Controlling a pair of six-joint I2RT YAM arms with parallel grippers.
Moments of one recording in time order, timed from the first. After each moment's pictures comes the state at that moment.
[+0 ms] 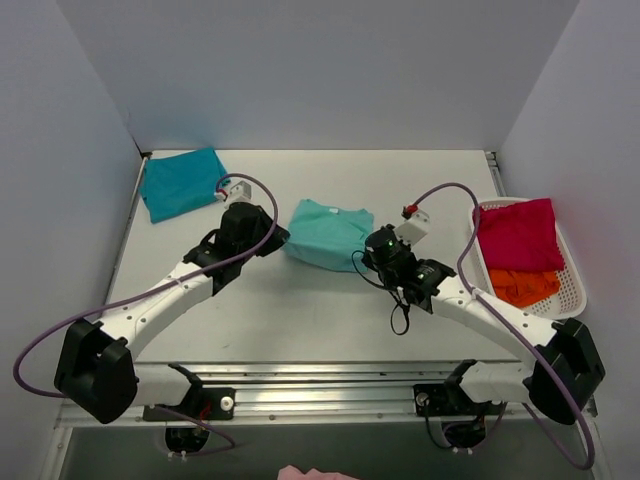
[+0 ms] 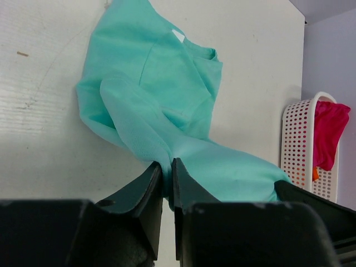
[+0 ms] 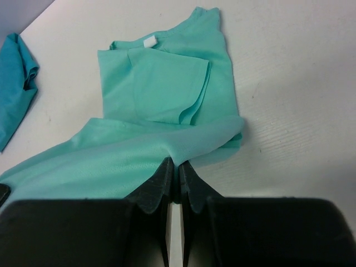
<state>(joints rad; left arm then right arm) -0.58 1.29 0.93 -0.15 -0.16 -0.91 0.75 1.20 0.81 -0.26 0.59 1.01</state>
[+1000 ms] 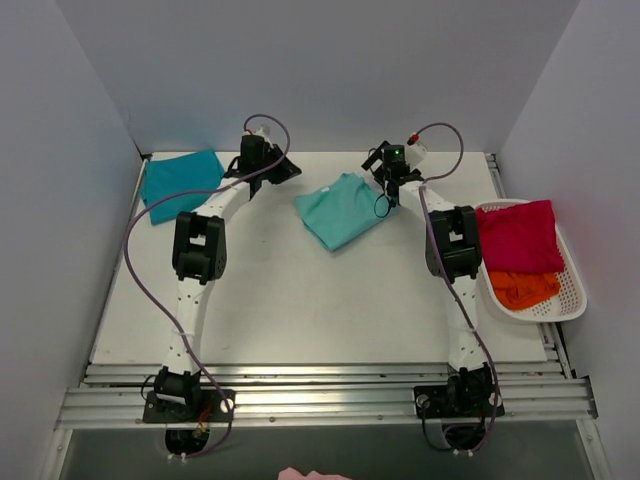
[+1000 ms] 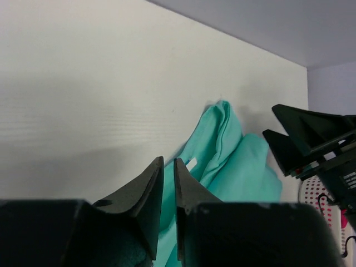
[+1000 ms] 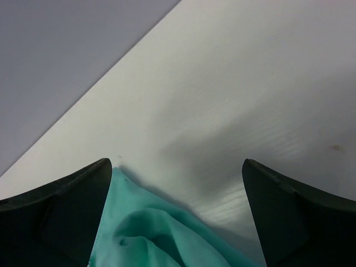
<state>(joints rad) -0.26 2.58 2.22 -0.10 0.34 -0.77 0.23 2.47 1.95 -0.02 0.27 0.83</state>
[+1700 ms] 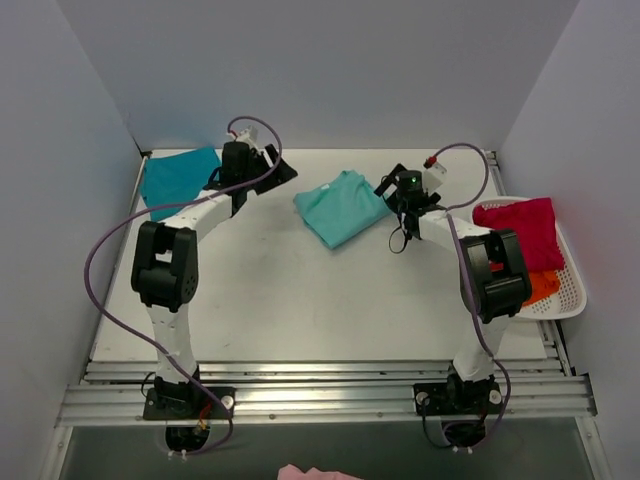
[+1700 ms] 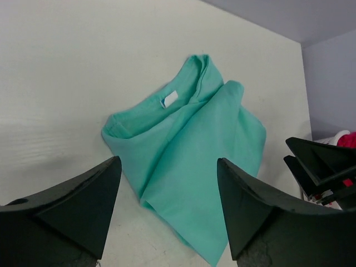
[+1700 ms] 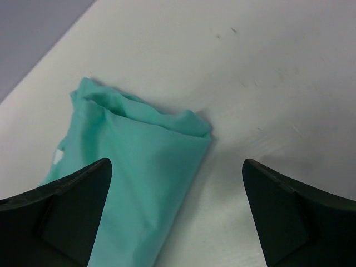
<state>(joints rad) -0.26 2.03 1.55 0.08 0.26 -0.67 0.26 1.88 1.18 0.15 0.35 0.78</state>
